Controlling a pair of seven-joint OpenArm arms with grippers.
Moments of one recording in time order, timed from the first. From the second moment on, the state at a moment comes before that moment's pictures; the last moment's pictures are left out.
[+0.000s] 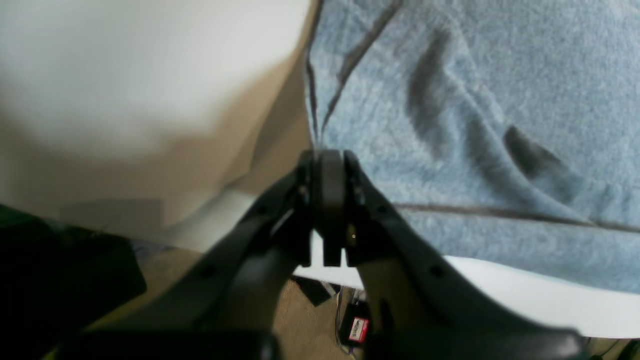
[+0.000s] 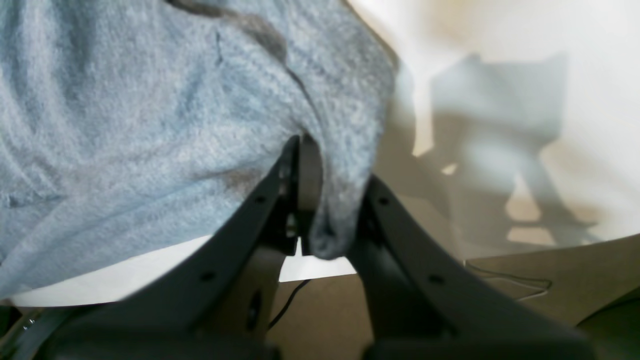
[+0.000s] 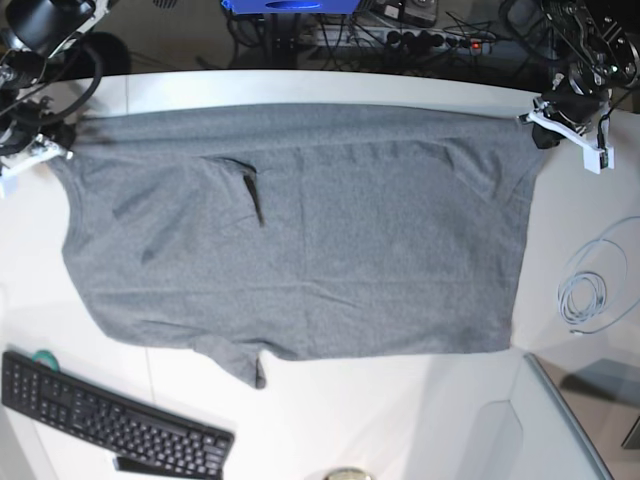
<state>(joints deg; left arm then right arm) 19.8 -8.0 -43.3 87.0 -20.7 -28.5 44.7 -2.8 3.3 52.2 77.9 16.7 26.3 -72.6</state>
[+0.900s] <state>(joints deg) 20.8 -8.0 -43.3 83.2 -20.5 -28.5 44.7 -7.2 2.9 52.2 77.9 16.6 26.3 -72.9</state>
